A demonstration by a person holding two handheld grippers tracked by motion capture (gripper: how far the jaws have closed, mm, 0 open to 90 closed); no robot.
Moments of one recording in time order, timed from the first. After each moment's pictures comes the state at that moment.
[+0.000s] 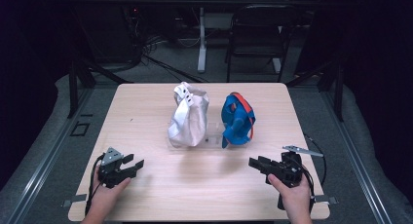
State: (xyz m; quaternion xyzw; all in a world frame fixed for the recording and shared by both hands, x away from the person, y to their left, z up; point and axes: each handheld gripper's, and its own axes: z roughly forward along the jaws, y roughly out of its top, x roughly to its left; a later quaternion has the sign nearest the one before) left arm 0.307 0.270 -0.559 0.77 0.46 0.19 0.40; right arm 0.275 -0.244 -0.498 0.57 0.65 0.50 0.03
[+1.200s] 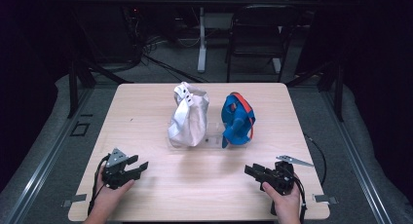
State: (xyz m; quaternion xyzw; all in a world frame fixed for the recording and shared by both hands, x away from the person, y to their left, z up) left arm 0.303 0.257 -0.557 0.78 0.44 0.18 0.40; right arm 0.273 -0.240 -0.546 0.57 0.64 0.51 0.02
